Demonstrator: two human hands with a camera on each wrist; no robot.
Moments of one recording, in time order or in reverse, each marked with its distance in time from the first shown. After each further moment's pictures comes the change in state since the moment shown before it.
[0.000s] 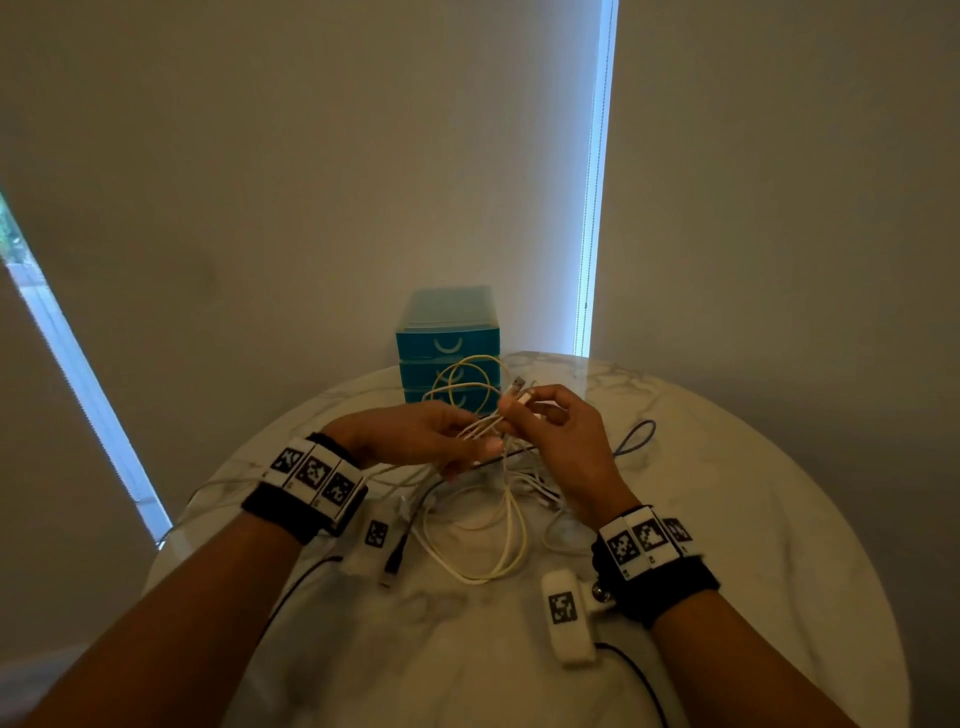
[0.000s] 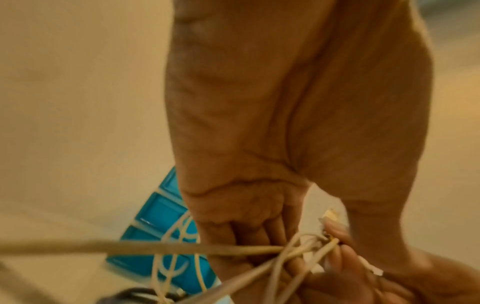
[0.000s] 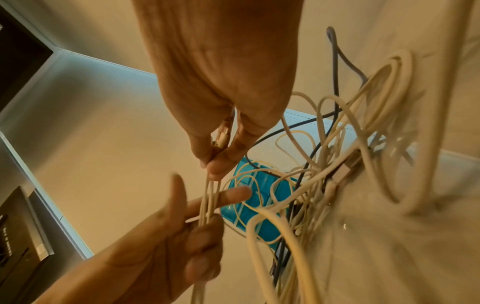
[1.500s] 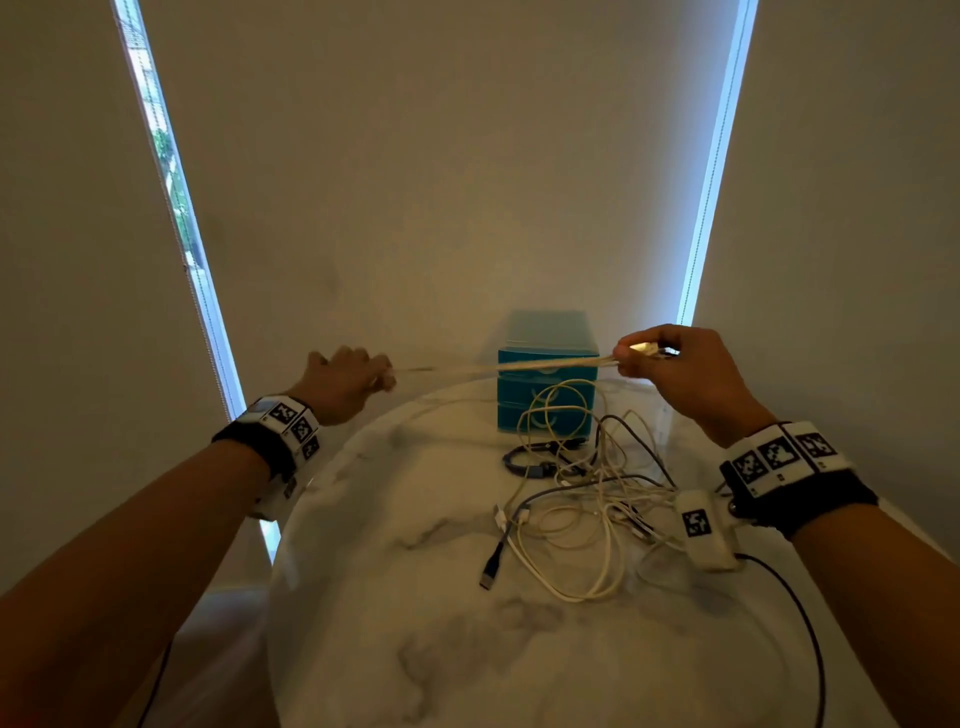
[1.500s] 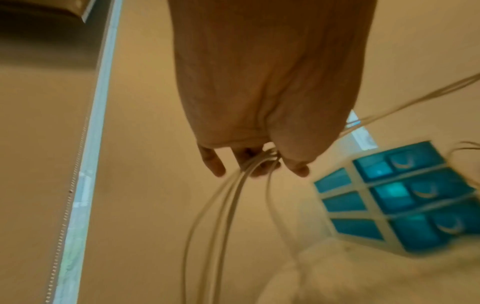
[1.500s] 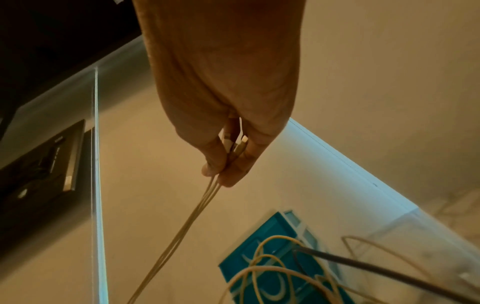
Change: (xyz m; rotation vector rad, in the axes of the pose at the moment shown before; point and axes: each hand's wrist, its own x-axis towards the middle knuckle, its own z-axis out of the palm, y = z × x) left_hand -0.106 -0.148 -0.148 0.898 0.598 -0.330; right_hand 0.082 -0.080 0.005 -0.542 -0.092 -0.225
